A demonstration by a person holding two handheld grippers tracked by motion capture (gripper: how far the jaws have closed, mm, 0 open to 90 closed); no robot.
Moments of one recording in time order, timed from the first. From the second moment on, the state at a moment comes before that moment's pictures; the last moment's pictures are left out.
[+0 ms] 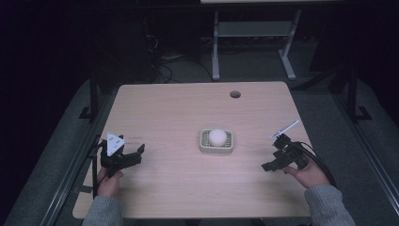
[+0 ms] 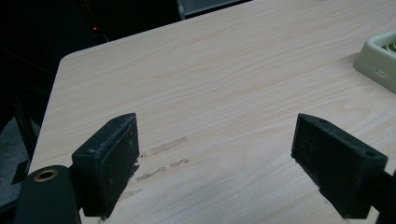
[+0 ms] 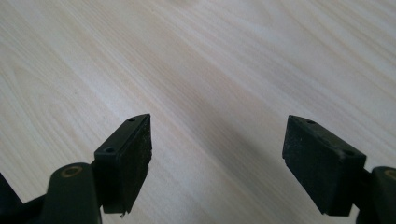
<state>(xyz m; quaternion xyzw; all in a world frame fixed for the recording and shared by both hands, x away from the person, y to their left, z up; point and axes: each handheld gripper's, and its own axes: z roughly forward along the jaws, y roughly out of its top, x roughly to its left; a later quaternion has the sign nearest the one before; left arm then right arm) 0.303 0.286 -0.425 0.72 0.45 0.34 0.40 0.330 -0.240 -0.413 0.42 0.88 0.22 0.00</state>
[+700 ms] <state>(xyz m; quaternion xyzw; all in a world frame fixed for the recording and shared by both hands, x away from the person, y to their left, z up) 0.304 0.285 -0.426 0.73 0.45 0.34 0.39 0.297 -0.259 -0.432 0.44 0.87 0.23 0.01</state>
